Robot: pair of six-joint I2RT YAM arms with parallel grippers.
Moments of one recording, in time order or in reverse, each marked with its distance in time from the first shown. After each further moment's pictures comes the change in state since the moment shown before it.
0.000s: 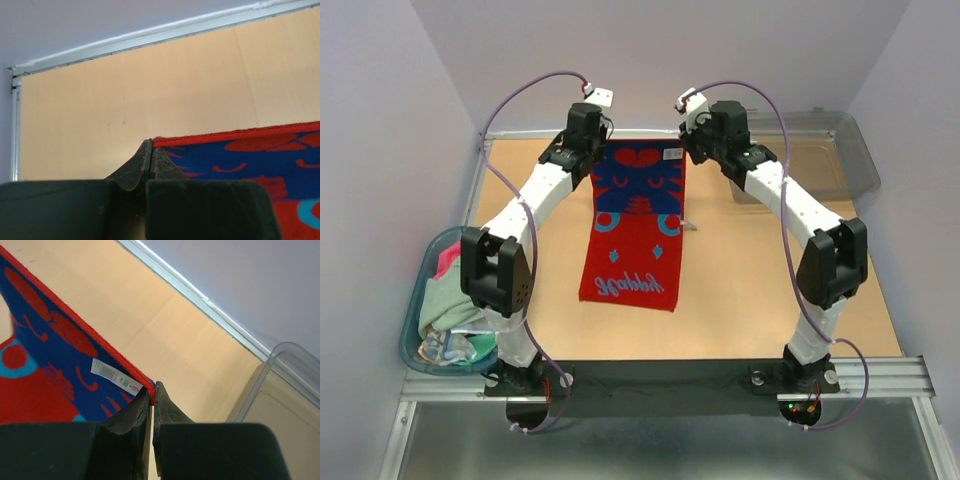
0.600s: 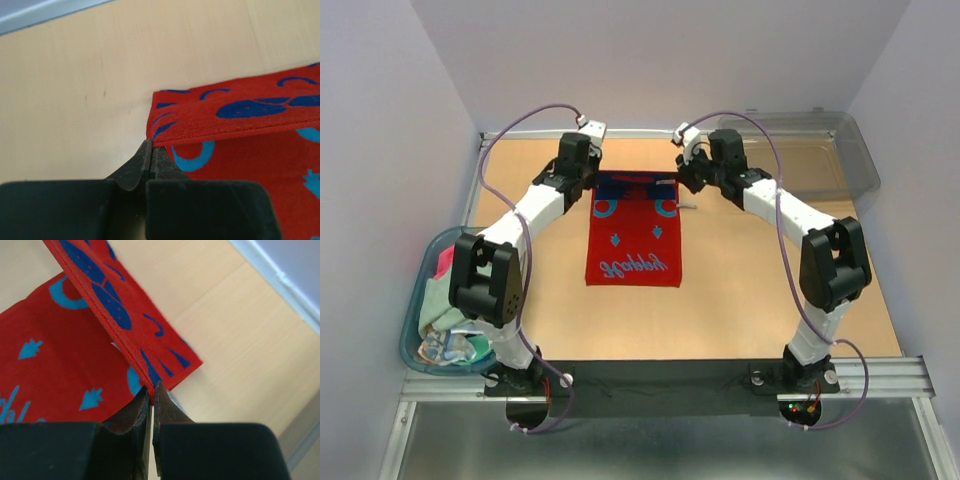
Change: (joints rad) left arm 0.054 -0.023 -0.251 0.135 0.119 0.005; right arm -0.024 0.035 -0.211 0.129 -0.200 -0.043
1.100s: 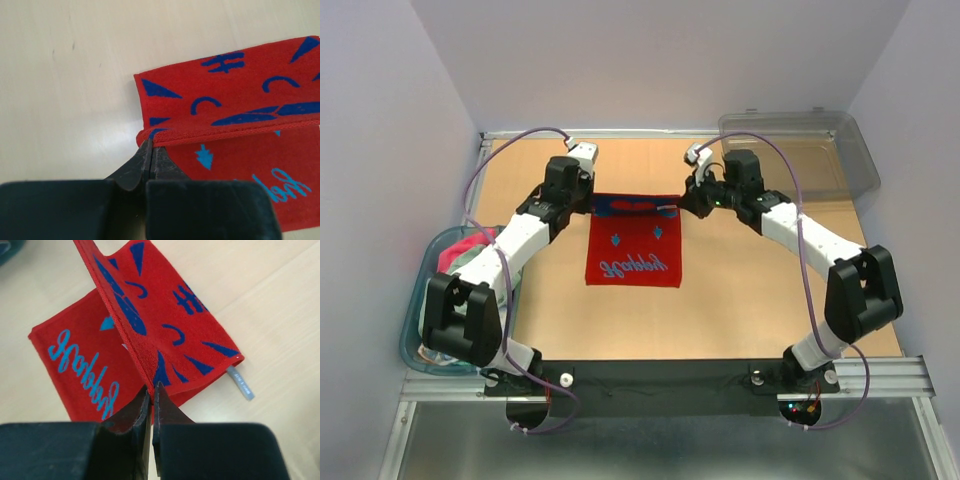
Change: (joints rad) left arm -0.012 -0.275 -0.290 -0.013 0.097 -0.085; right arm 0.004 -0.246 -0.285 0.011 -0.183 0.121
